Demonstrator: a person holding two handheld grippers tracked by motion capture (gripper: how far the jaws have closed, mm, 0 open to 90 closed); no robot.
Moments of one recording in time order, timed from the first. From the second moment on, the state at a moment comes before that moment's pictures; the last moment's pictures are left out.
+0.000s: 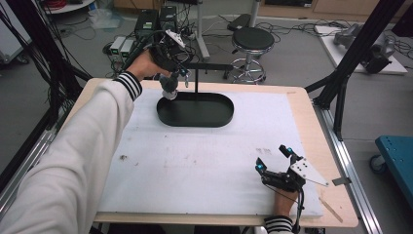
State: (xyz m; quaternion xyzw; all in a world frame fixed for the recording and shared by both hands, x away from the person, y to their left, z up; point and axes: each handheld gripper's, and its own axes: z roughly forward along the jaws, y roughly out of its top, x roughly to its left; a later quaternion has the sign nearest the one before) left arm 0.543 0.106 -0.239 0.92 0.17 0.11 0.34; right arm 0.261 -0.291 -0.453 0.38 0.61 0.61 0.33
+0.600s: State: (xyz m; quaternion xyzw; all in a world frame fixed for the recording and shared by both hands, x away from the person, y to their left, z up) left arm 0.550 0.107 -0.243 0.92 0.19 0.11 0.34; right arm 0.261 -0.291 -0.453 0.38 0.61 0.62 0.33
